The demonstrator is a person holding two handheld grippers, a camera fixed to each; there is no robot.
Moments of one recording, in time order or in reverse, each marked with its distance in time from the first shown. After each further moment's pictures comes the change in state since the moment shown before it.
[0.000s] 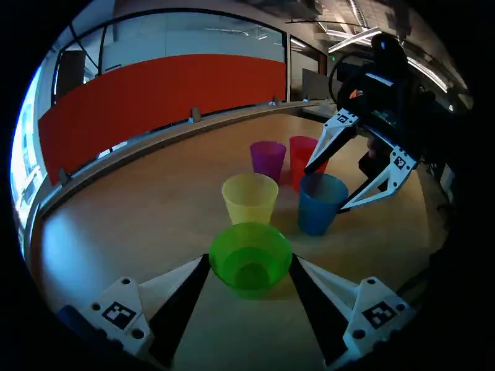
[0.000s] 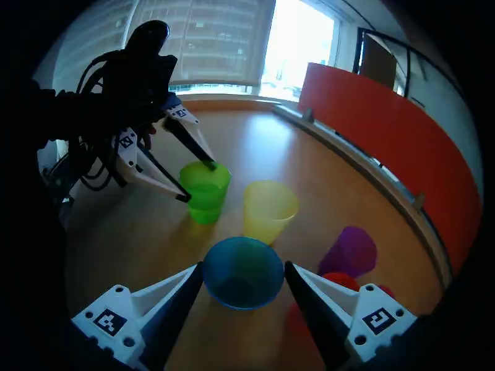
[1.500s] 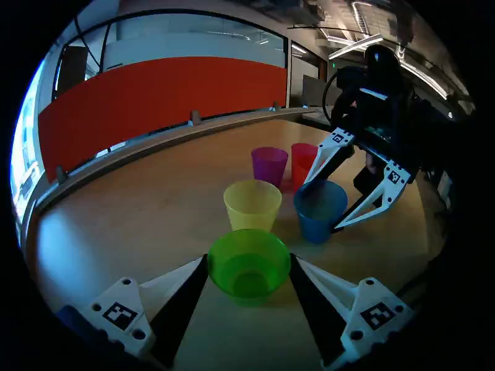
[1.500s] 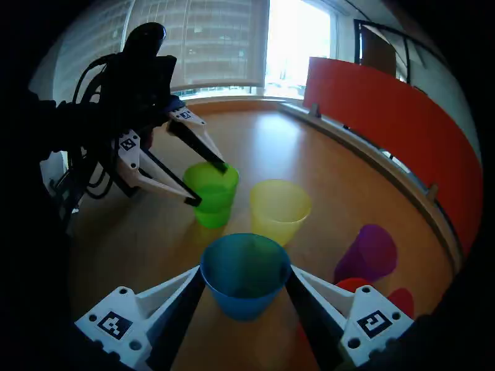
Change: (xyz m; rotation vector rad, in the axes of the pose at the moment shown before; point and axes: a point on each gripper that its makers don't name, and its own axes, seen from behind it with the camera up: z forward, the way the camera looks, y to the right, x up) left arm 0.006 -0.005 0.008 -0.022 0.027 -0.027; right arm -0.003 -0.010 0.023 0.075 0.009 0.057
